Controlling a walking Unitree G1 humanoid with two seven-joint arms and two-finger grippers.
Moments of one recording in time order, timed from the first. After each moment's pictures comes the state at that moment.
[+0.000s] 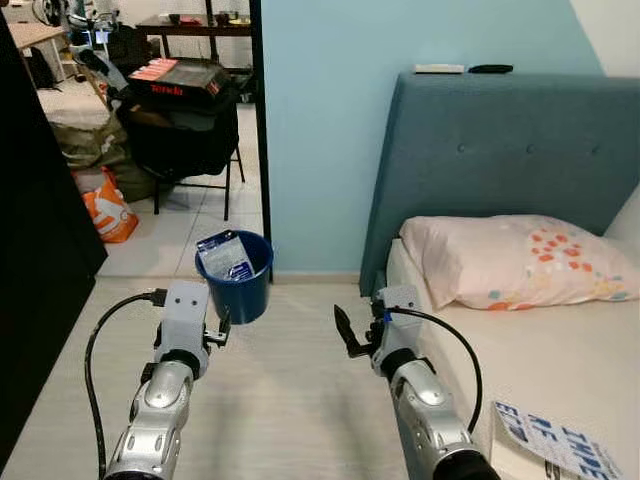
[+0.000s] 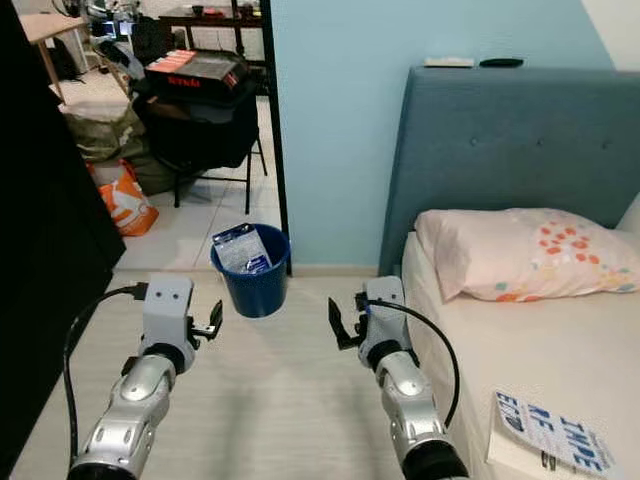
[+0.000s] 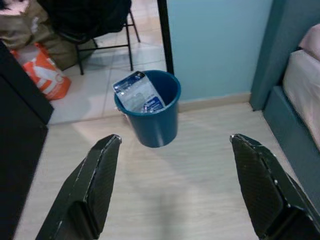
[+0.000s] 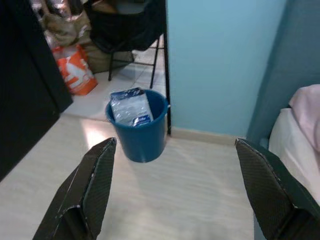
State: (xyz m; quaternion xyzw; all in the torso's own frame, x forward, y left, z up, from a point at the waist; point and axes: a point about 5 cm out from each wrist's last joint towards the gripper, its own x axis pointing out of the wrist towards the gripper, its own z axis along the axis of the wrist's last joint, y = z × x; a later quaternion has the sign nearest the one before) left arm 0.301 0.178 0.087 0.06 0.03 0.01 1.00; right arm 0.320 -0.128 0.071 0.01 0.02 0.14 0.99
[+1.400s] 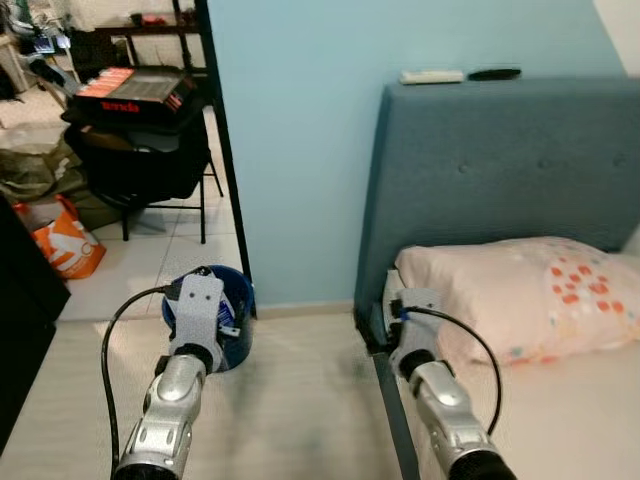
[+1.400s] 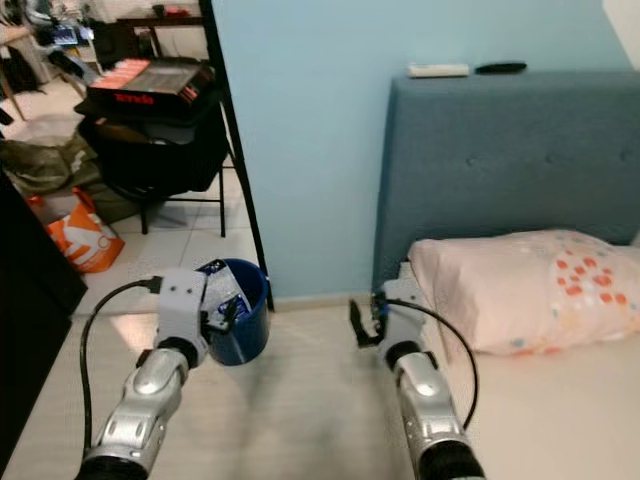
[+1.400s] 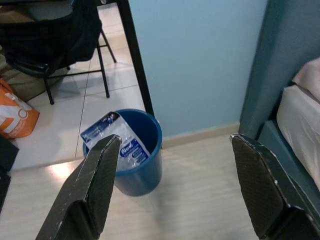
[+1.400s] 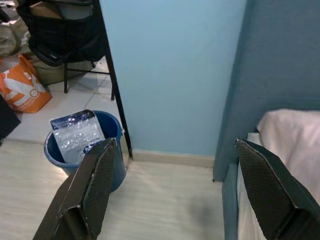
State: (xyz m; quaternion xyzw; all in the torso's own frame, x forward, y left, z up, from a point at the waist) left arm 0.307 0.168 0.093 0.06 0.02 0.00 1.00; right arm 0.319 -0.141 0.068 0.00 0.03 0.11 0.99
